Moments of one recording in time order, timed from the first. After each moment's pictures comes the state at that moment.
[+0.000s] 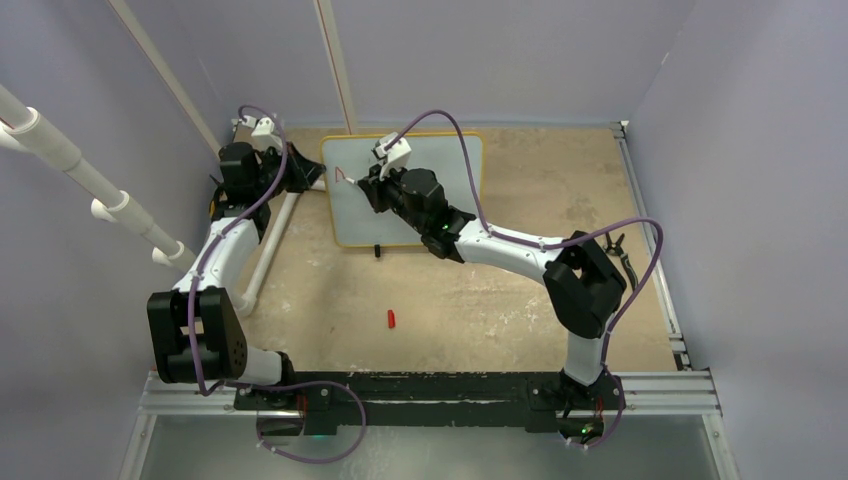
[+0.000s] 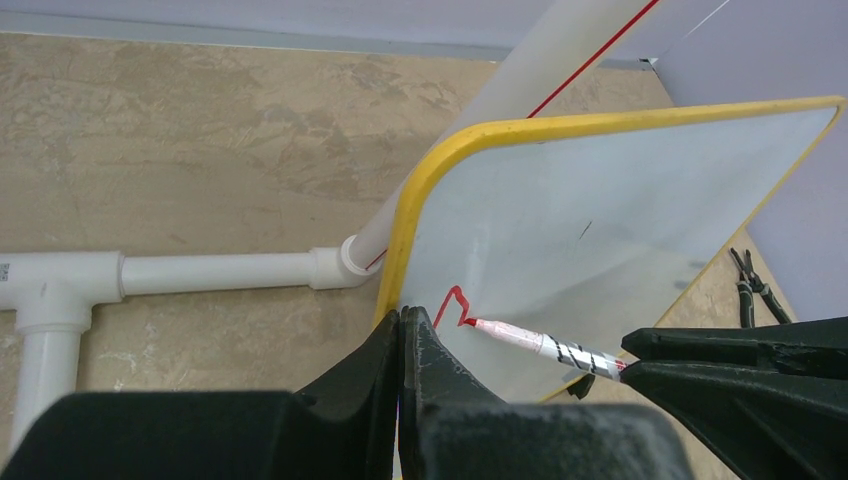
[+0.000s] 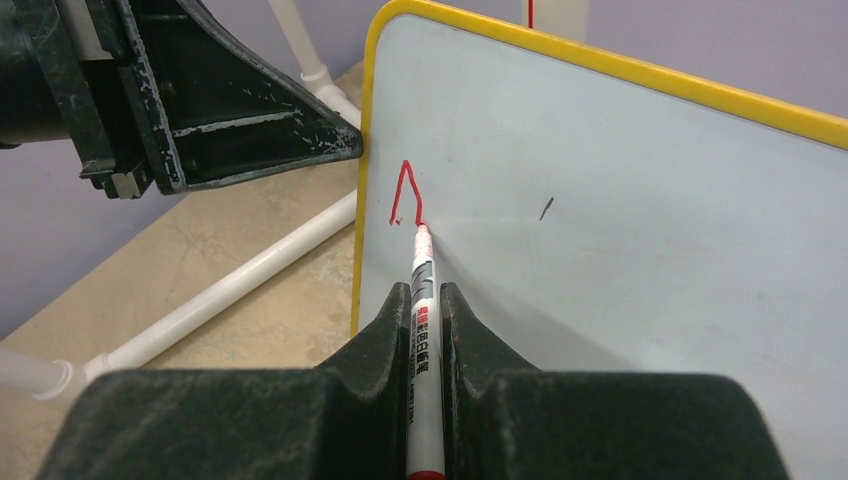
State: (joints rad) left arm 0.09 1.41 0.98 0.14 0.57 -0.30; right arm 0.88 1.86 1.36 0.44 0.17 0.17
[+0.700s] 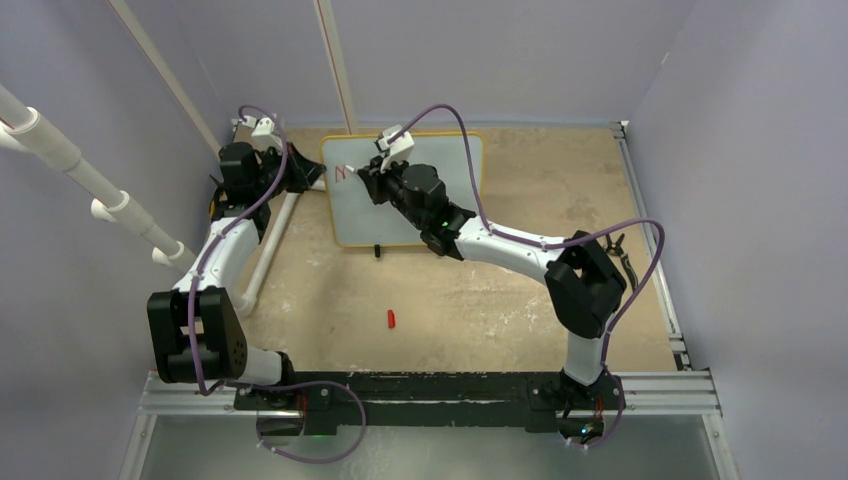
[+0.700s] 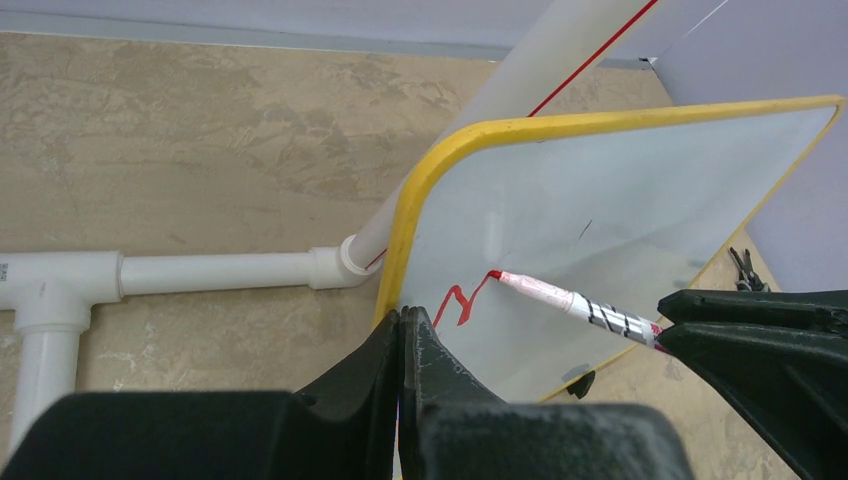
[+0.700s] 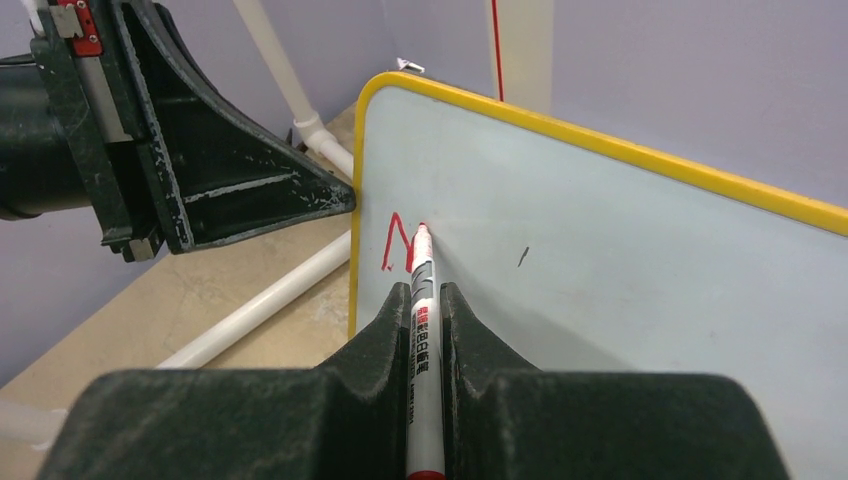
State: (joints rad) left arm 0.09 1.41 0.98 0.14 0.58 -0.30; right arm 0.88 1.86 1.39 0.47 0.20 0.16
